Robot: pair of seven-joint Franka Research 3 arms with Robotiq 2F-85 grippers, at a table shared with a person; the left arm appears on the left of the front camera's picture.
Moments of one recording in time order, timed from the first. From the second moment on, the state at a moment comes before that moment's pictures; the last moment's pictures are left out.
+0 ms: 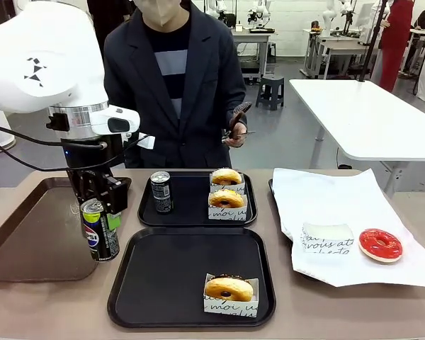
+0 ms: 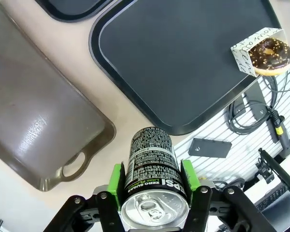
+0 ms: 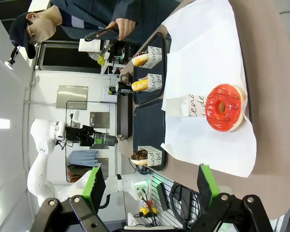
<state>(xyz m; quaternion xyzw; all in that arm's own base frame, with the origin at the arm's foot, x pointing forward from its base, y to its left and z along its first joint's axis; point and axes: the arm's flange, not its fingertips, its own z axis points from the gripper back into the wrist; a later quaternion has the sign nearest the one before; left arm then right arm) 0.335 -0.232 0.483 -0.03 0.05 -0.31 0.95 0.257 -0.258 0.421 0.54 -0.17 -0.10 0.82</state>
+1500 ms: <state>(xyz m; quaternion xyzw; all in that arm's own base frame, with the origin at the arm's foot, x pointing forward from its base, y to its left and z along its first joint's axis) 0.383 -0.293 0.448 -0.06 0.03 -0.29 0.95 0.257 -0.258 0.421 0.54 -0.17 -0.10 0.82</state>
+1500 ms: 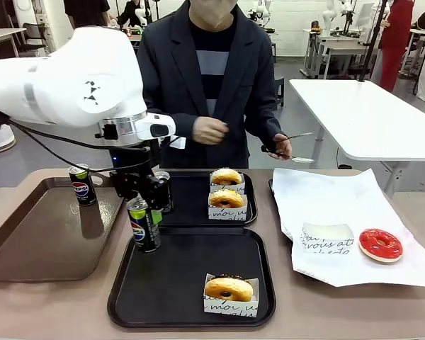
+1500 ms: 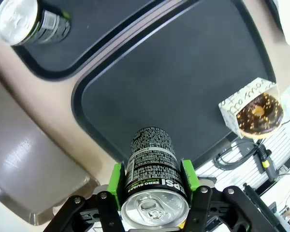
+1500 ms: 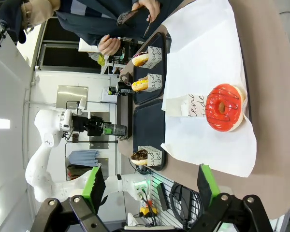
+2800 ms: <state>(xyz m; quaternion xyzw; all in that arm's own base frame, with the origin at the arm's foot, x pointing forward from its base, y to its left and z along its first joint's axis) 0.403 -0.342 0.395 -0.03 0.04 -0.30 0.95 0.257 -0.258 0.421 0.54 -0.17 -0.10 0.82</state>
